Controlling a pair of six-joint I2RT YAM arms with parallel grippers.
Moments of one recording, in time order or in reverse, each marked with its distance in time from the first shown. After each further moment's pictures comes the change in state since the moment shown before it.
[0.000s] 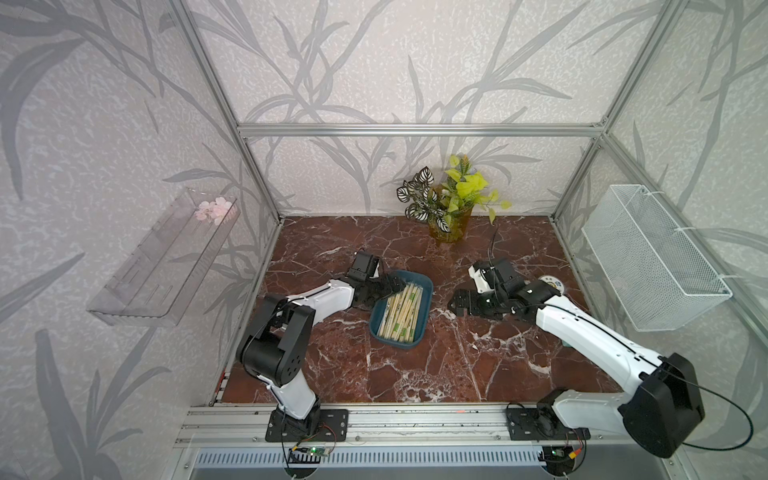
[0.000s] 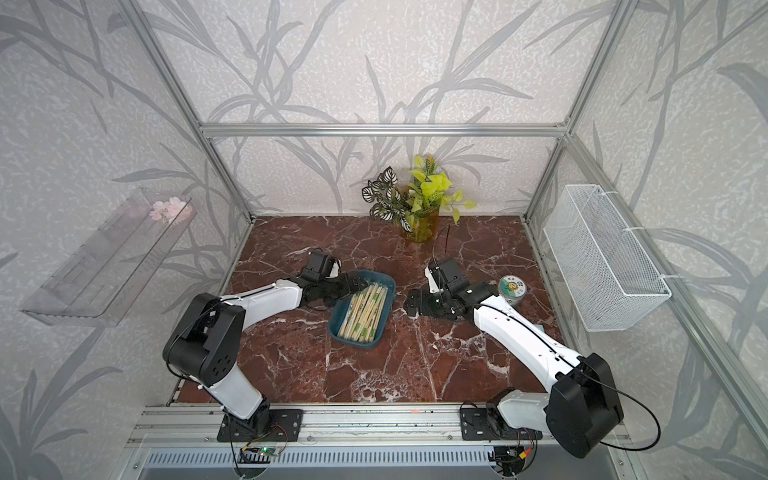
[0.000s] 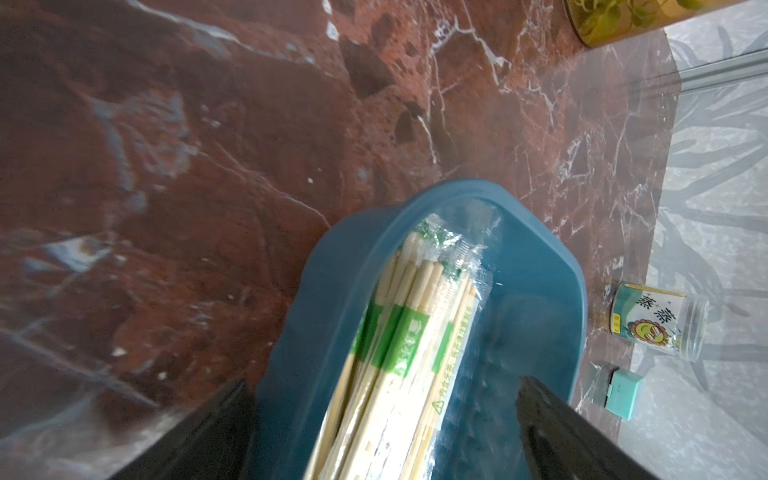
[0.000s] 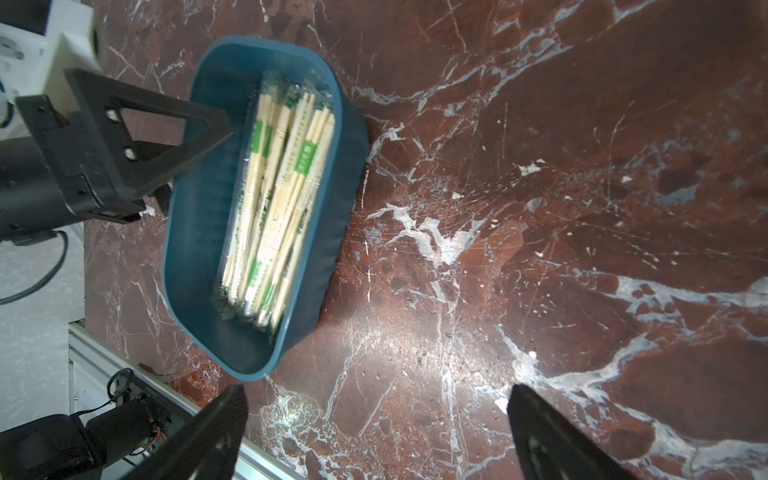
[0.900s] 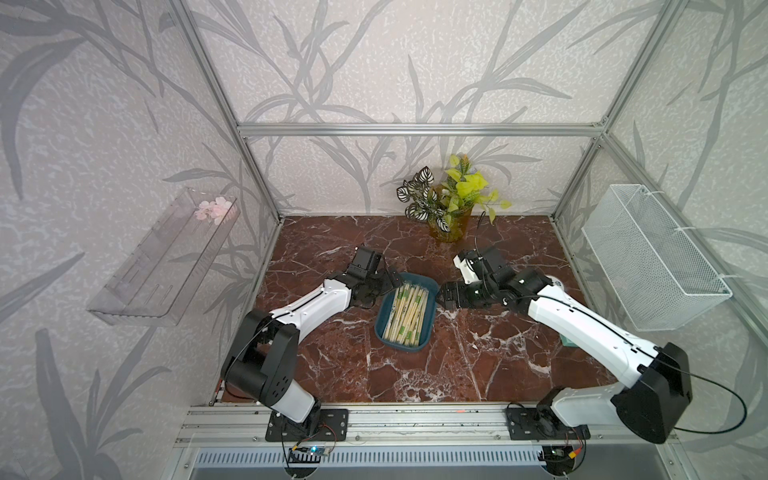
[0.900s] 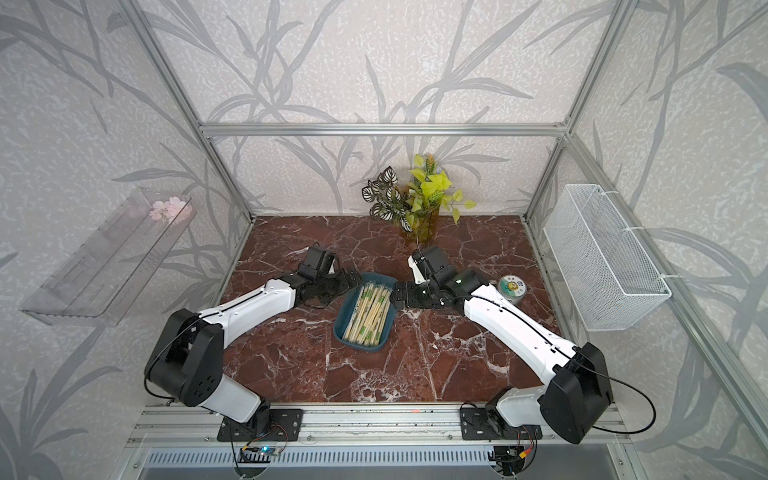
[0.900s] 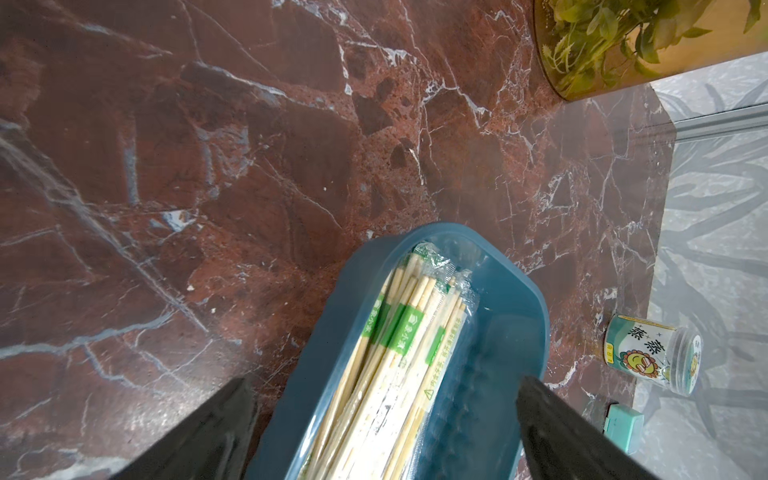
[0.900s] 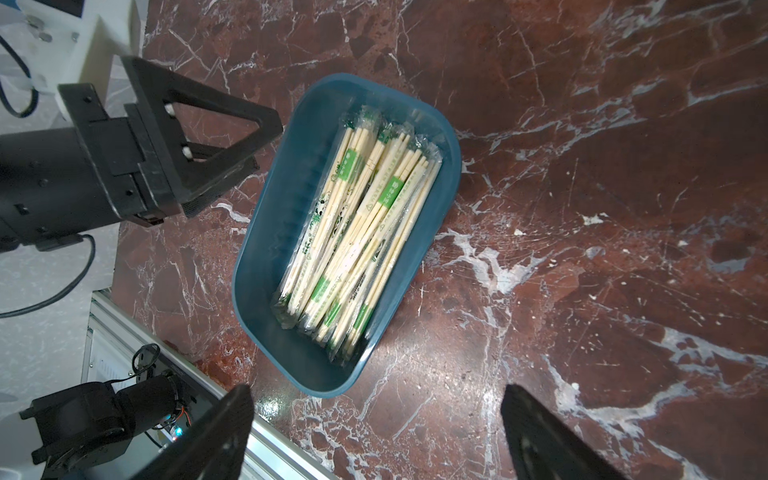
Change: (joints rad) left arm -0.026 -0.127 0.050 -0.172 -0.145 -0.060; right arm 0.086 0.070 0.174 -0.062 0.019 -0.031
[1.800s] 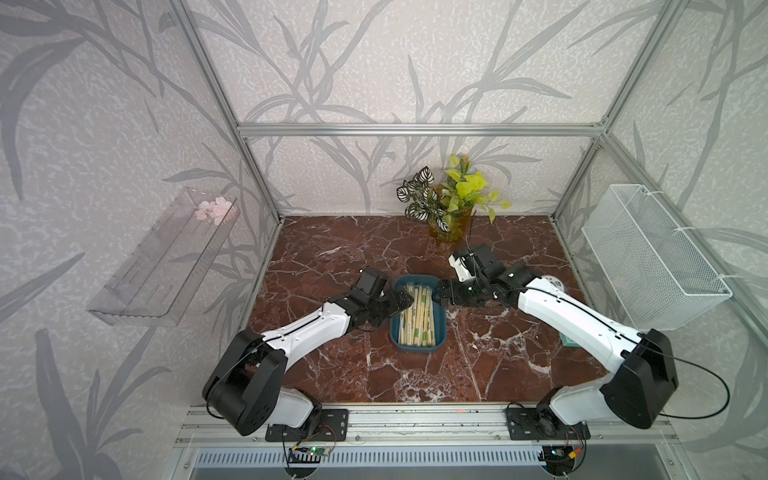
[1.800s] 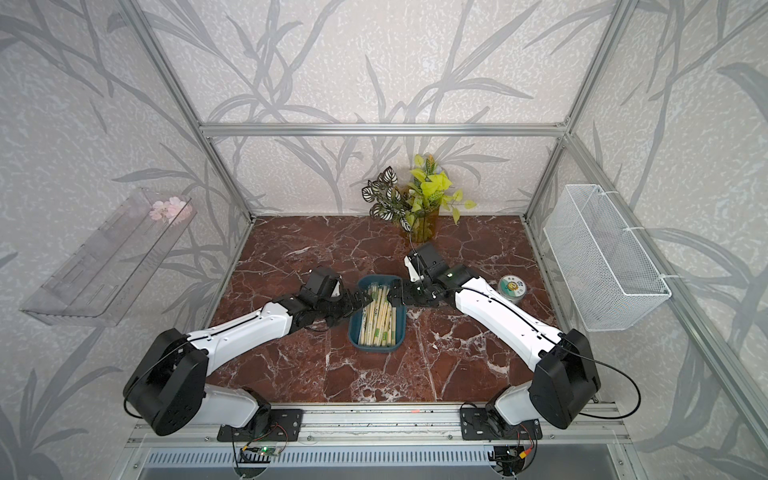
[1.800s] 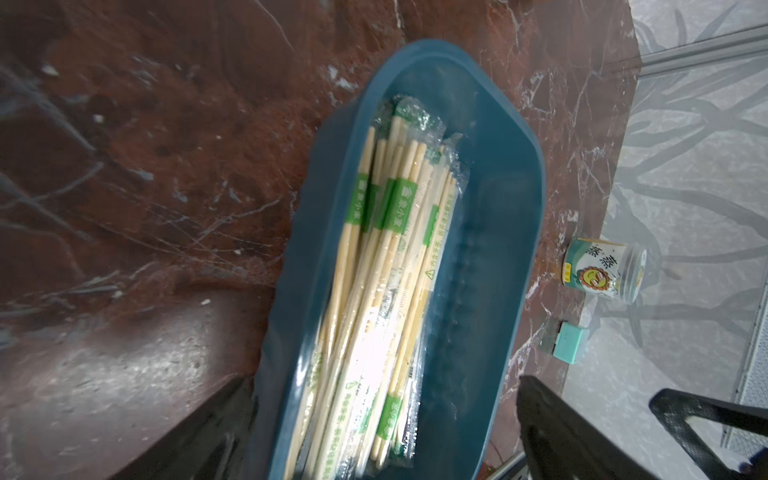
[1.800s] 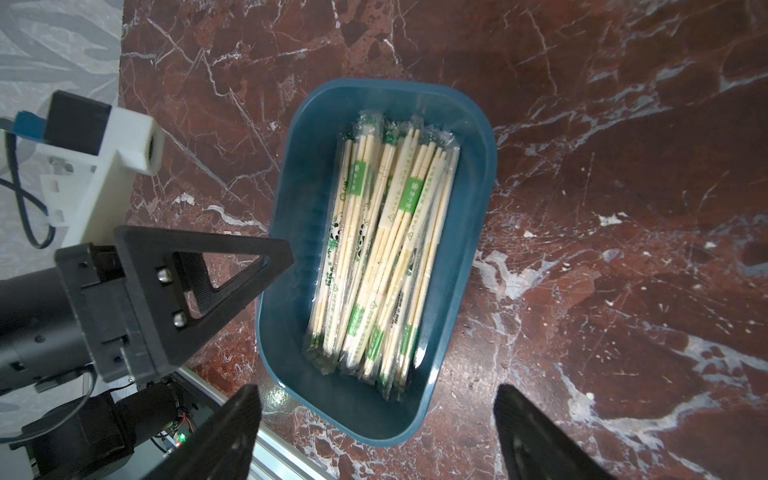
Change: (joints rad) left arm -0.116 -0.159 -0.208 0.084 0.057 -0.162; right arm 0.017 0.096 0.066 -0.009 -0.011 0.020
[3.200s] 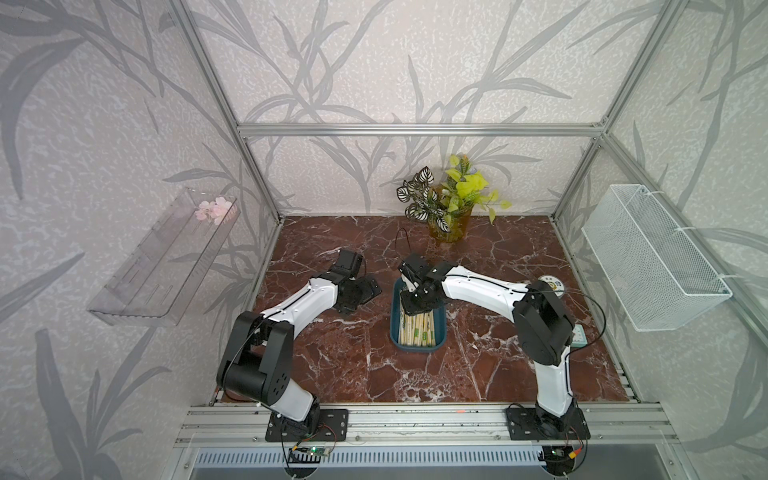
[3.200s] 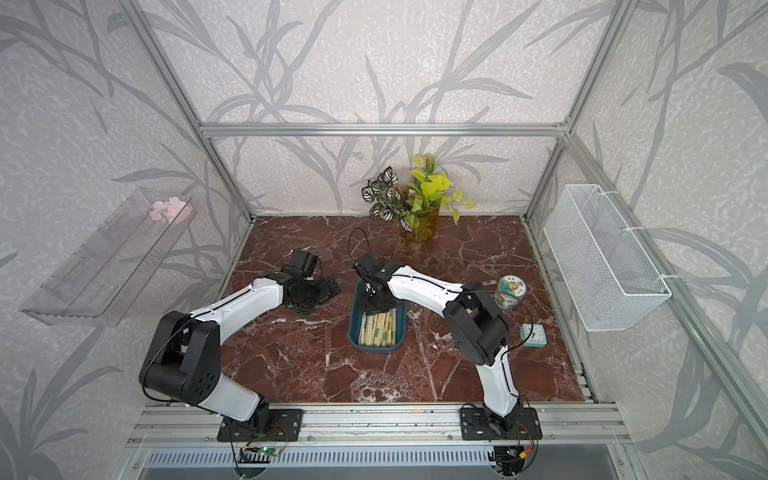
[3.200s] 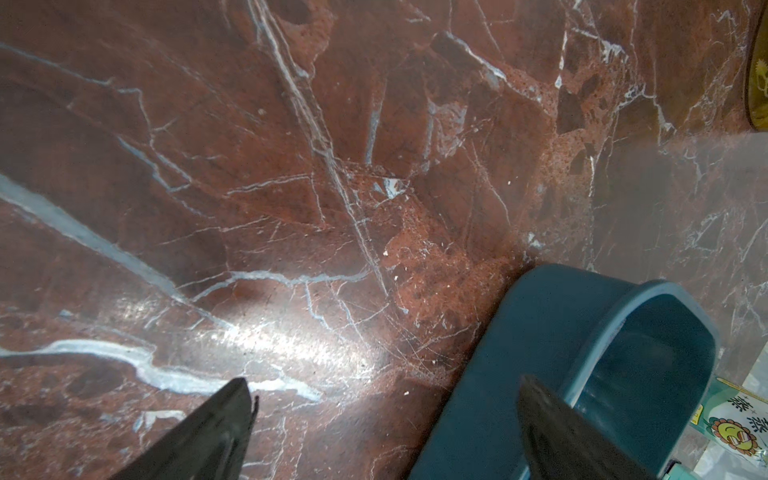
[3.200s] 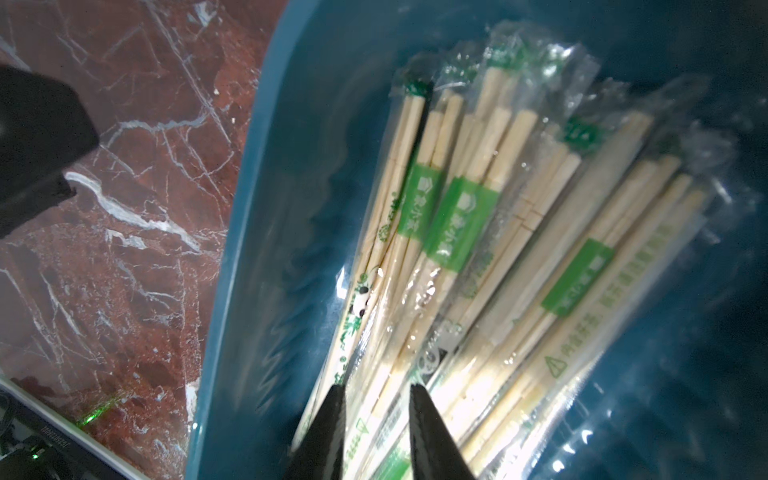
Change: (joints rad) left arm 0.267 0.147 0.178 -0.301 -0.070 0.178; right arm 0.174 0.570 0.337 -0.021 0.071 -0.022
